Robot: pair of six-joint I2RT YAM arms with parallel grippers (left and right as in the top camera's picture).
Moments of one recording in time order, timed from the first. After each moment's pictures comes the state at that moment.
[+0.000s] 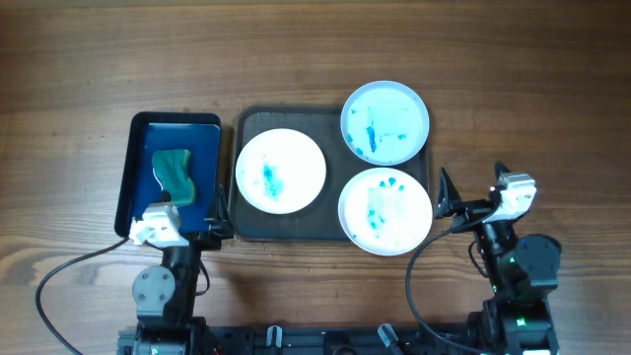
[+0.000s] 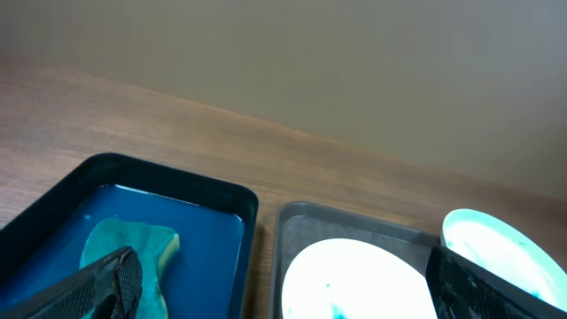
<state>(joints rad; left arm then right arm) -0.04 0.02 0.02 -0.08 -0.01 -0.30 0.03 0.37 0.16 0.11 -0.14 0.10</state>
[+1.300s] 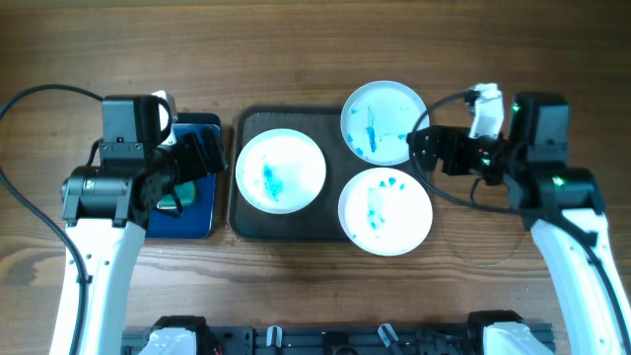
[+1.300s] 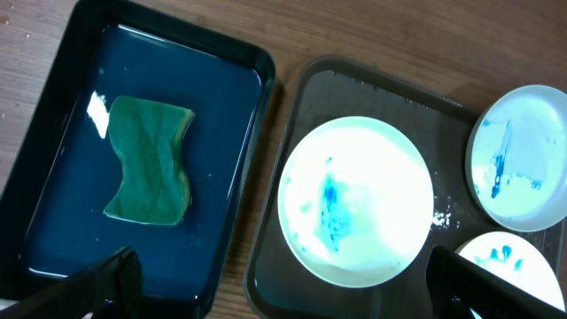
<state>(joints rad) -0.04 1.19 1.18 -0.99 0.06 -0.34 0.04 1.21 1.00 -0.67 -0.53 0.19</state>
